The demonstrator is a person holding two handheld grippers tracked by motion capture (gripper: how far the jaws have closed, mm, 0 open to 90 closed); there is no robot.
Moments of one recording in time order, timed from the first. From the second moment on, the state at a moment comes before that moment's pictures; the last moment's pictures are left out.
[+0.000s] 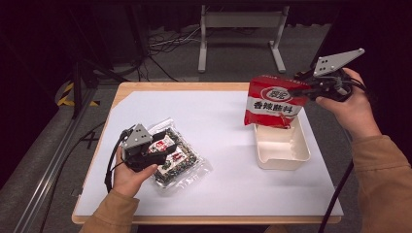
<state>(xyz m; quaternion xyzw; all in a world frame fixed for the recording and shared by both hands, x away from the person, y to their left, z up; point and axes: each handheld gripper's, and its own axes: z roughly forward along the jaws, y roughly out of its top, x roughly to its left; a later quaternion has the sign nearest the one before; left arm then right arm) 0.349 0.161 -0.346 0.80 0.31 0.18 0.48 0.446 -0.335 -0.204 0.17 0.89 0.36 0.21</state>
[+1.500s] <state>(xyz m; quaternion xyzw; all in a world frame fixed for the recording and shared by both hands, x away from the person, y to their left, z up) 0.349 0.183 -0.351 0.79 0.33 0.18 0.49 0.477 -0.329 -0.220 0.17 0.91 0.29 0.24</state>
